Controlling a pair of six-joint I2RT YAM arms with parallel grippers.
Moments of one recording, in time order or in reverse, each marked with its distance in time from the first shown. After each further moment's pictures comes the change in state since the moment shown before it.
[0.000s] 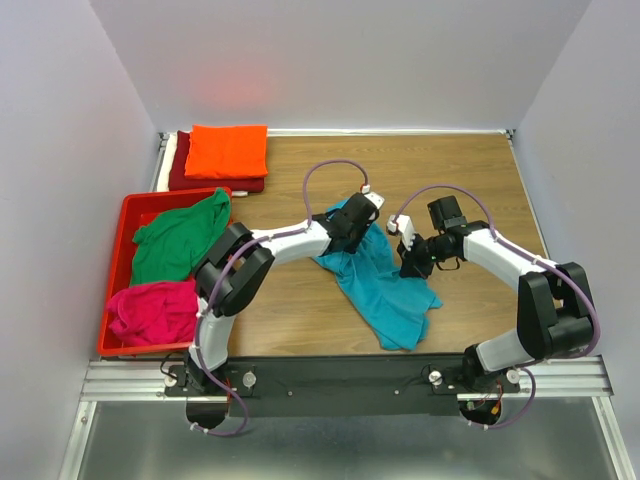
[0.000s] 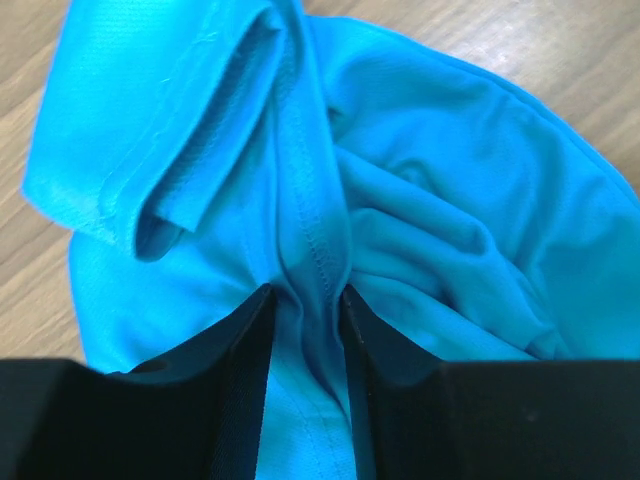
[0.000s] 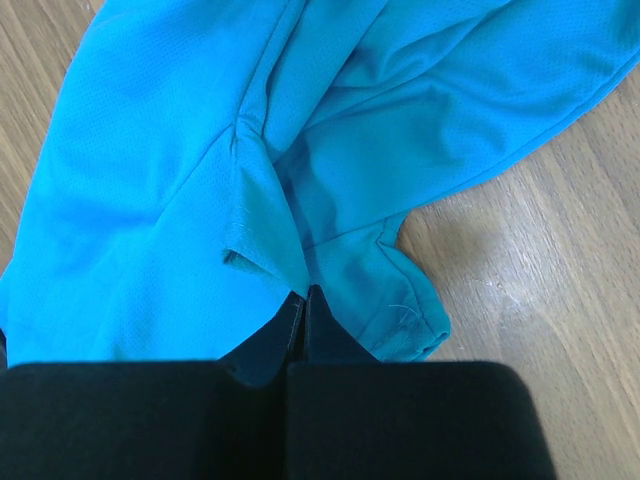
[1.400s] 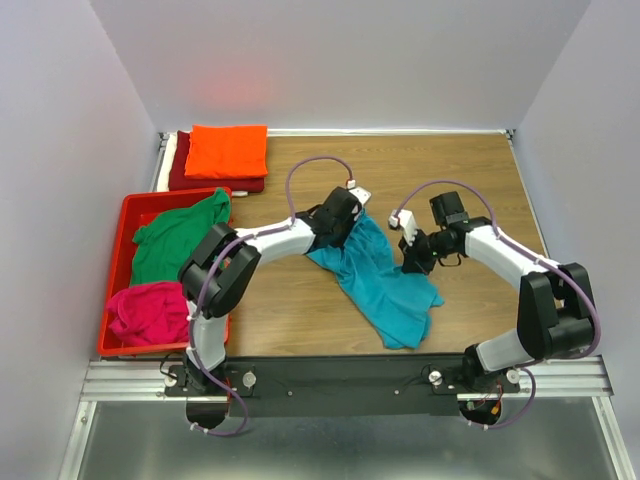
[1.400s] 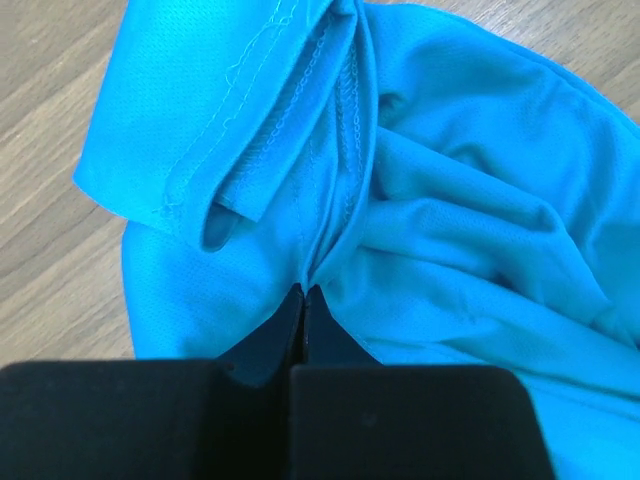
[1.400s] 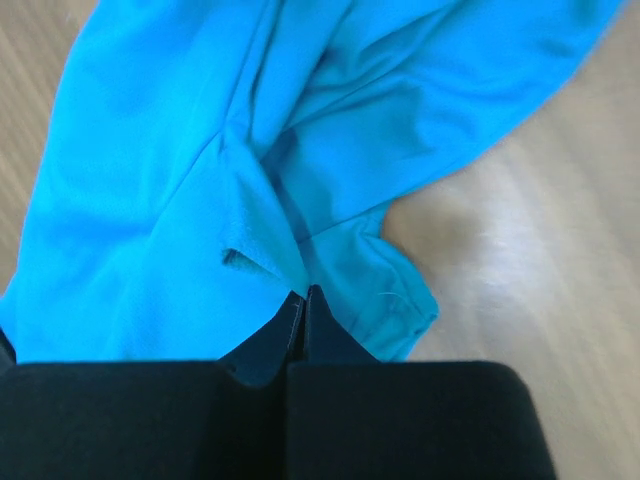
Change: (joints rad) left arm 0.074 -0.062 -0.092 0.069 0.084 0.030; right arm -0.010 0.000 0.020 -0.026 0.016 0.010
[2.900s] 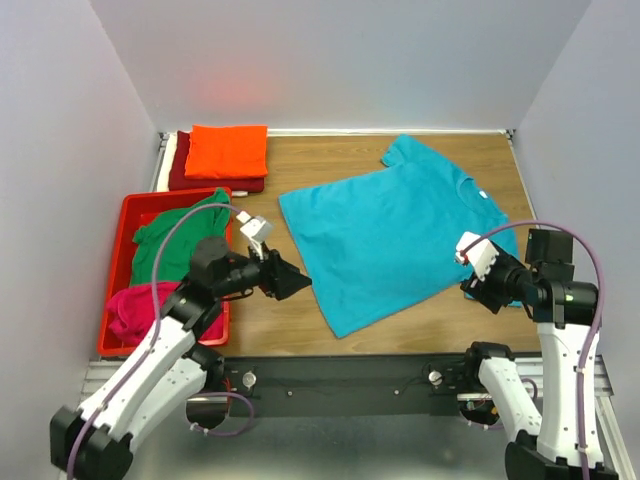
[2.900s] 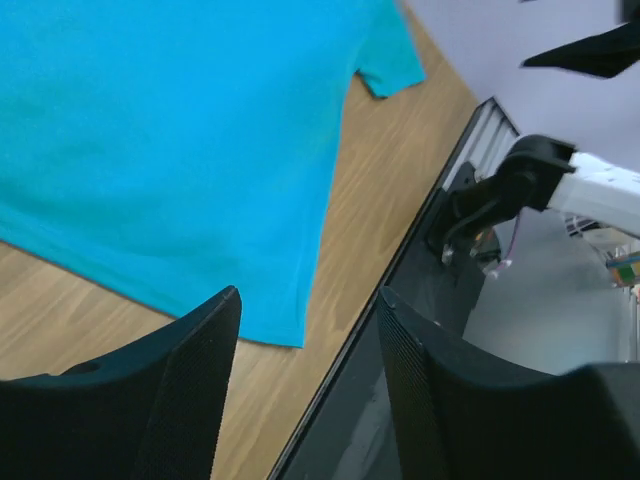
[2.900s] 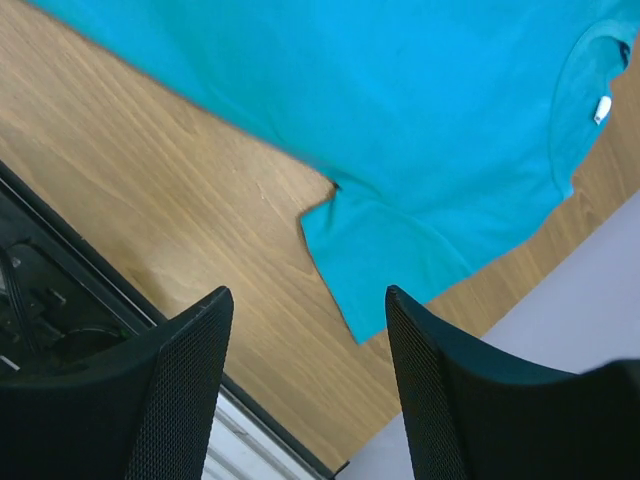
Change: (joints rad) left arm 0.289 -1.173 -0.773 0.104 0.793 -0.369; right arm -0.371 -0.774 0.167 -0.704 0.192 -0.349
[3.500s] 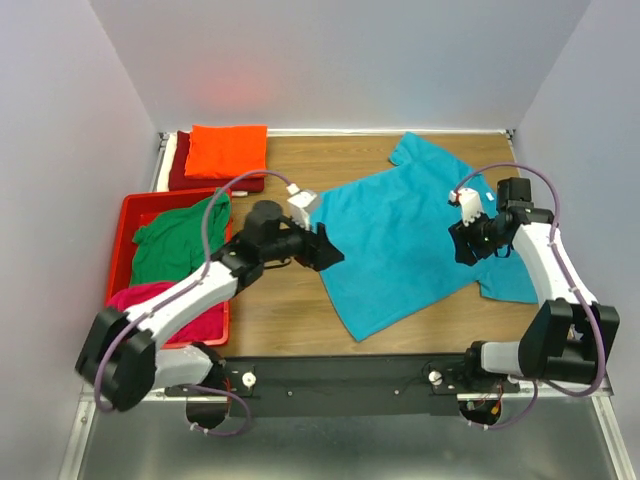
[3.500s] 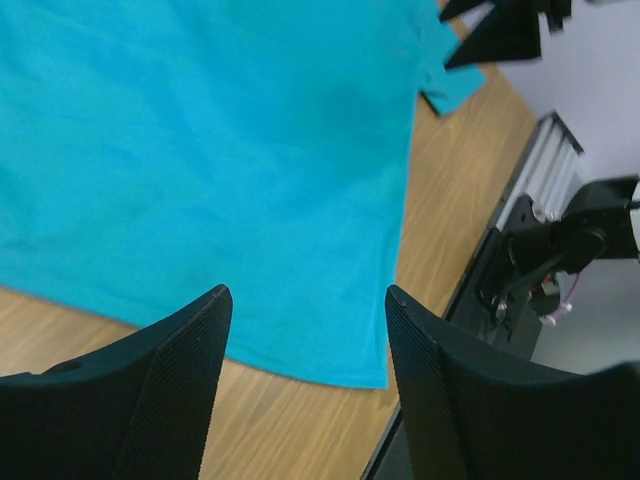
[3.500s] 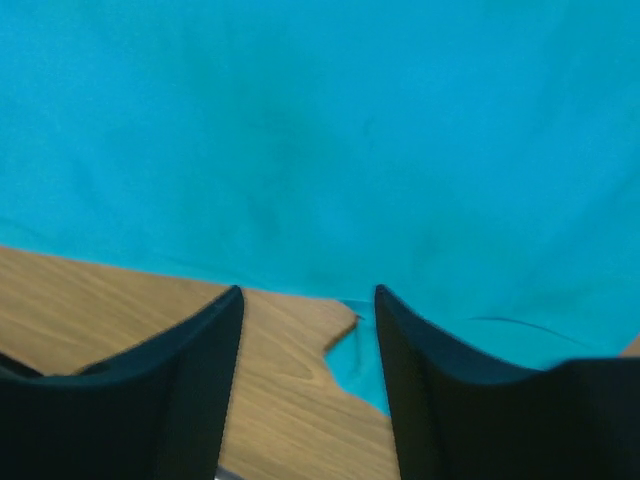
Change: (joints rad) left arm -0.114 0.382 0.235 0.113 -0.148 0.071; right arm 0.000 0.597 -0.010 0.410 0.030 0.338
